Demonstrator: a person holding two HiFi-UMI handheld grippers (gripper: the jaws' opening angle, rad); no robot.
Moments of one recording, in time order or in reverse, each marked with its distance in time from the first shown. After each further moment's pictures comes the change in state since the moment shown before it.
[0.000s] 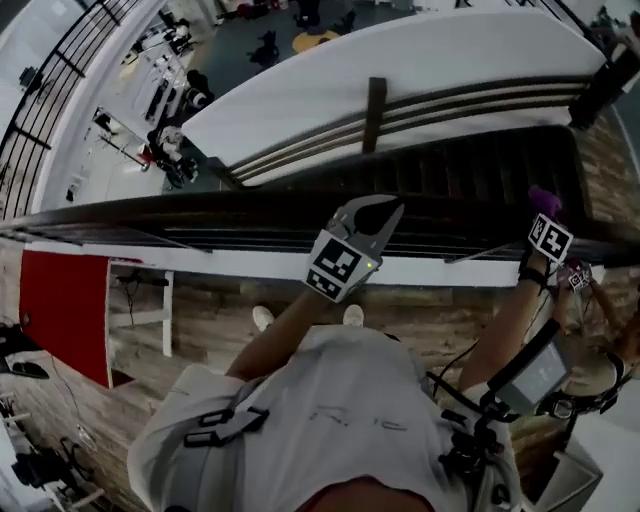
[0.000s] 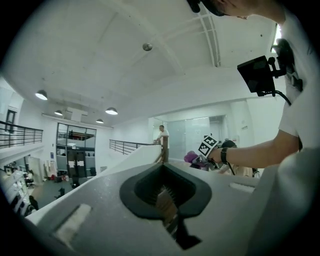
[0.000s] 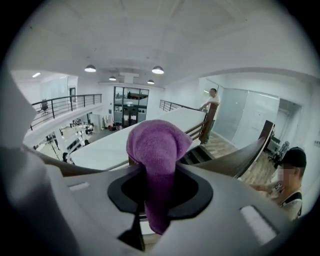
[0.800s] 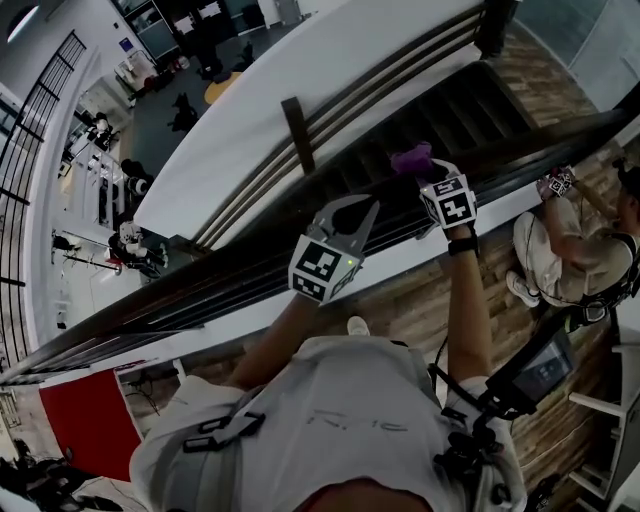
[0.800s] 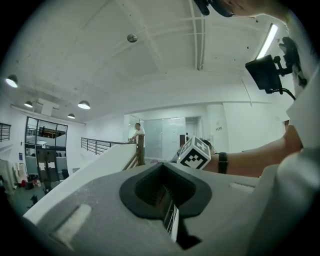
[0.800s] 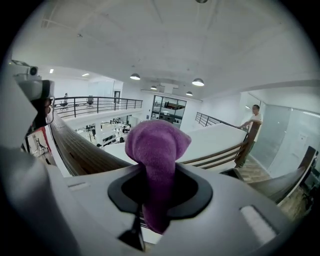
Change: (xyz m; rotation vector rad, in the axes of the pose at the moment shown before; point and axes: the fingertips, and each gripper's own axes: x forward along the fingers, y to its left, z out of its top) left arm 0.073 -0.062 -0.006 0.020 0.025 -0.316; right arm -0.025 0.173 -0.007 -0.271 -0.125 0.363
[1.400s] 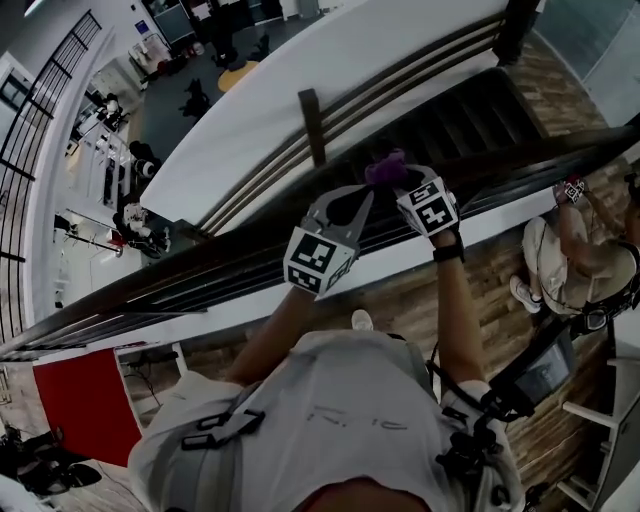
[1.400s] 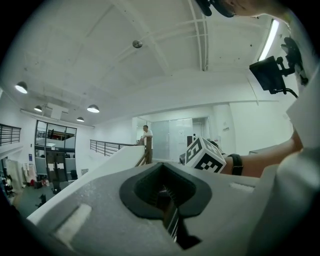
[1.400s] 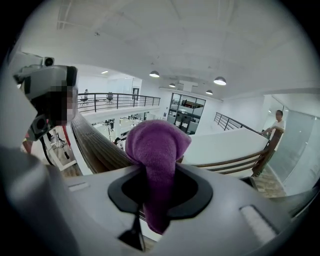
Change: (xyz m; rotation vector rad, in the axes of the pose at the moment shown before) left arm -0.058 0.031 0.012 -0.004 -0.014 0.092; right arm 0.002 0.129 0.042 -0.109 0.038 0.190
